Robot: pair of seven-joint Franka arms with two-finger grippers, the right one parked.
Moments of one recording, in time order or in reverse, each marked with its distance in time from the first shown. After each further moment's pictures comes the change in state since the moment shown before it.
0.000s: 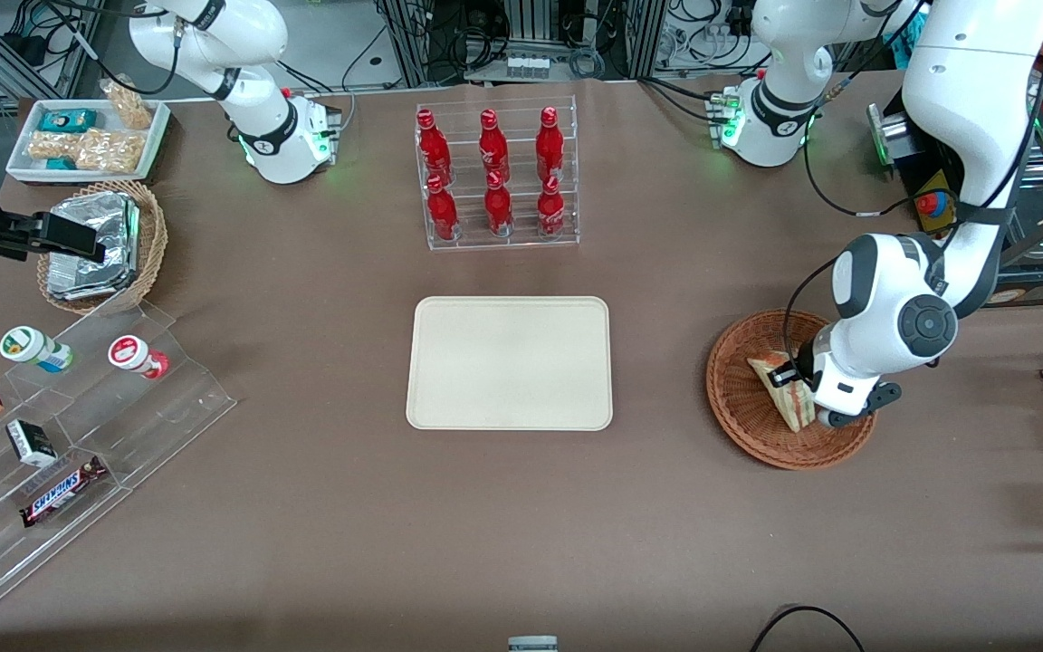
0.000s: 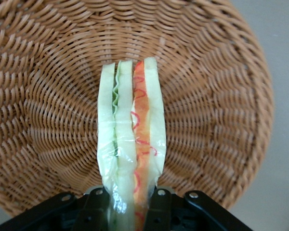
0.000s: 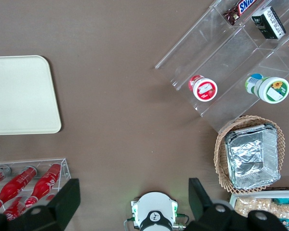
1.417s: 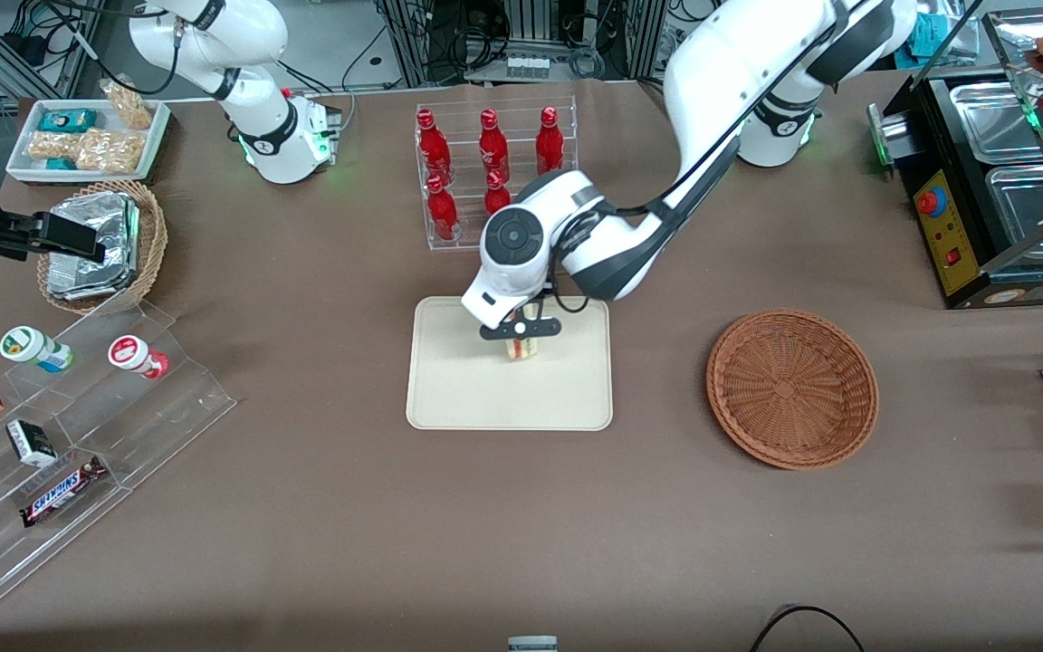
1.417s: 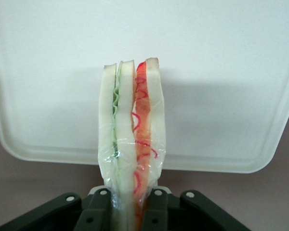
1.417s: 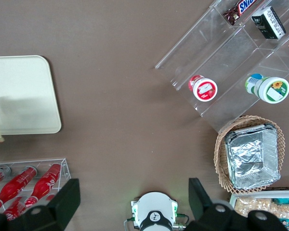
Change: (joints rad) arm -0.609 0.377 -0.215 0.567 0.123 -0.195 -0.490
